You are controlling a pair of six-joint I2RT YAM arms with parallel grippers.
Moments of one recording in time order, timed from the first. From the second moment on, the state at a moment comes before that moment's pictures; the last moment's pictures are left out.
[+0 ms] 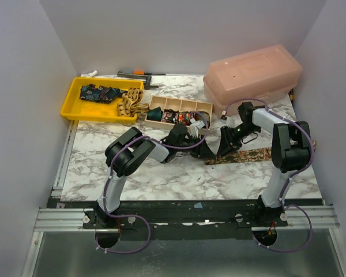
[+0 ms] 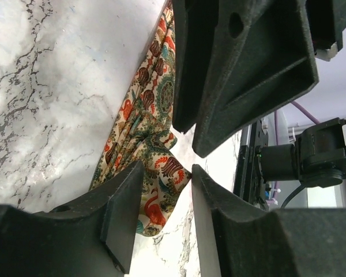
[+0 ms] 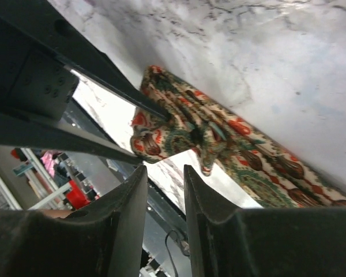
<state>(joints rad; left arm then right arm) -0.77 2.10 0.98 0.81 0.68 -0.77 0.11 1.89 1.23 -0.97 -0.74 -0.18</state>
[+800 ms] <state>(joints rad) -0.77 2.11 0.97 0.88 0.71 -0.79 0.11 2.00 1.22 -0.96 -0.81 -0.17</state>
